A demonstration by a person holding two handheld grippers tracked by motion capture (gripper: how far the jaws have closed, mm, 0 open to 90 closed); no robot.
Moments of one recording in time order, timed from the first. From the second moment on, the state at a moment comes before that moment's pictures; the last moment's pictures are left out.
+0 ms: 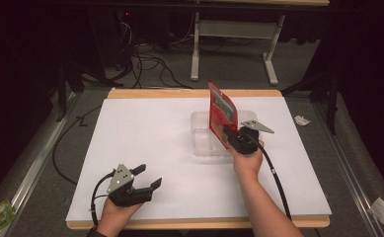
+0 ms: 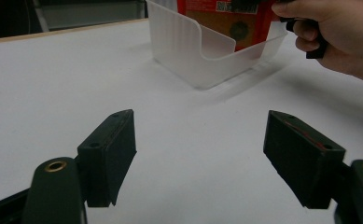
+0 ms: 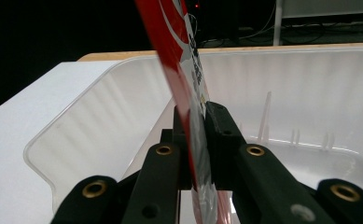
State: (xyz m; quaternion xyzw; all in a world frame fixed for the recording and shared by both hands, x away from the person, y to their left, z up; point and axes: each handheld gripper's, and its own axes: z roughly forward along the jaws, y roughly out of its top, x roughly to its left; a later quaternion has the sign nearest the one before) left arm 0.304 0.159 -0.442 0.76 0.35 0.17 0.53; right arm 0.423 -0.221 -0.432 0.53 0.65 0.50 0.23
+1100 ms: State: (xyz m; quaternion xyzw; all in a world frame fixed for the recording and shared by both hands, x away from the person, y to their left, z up) left arm 0.307 0.157 -0.445 0.76 0.35 0.17 0.52; right arm 0.392 -0.244 -0.398 0.47 0.71 0.48 0.22
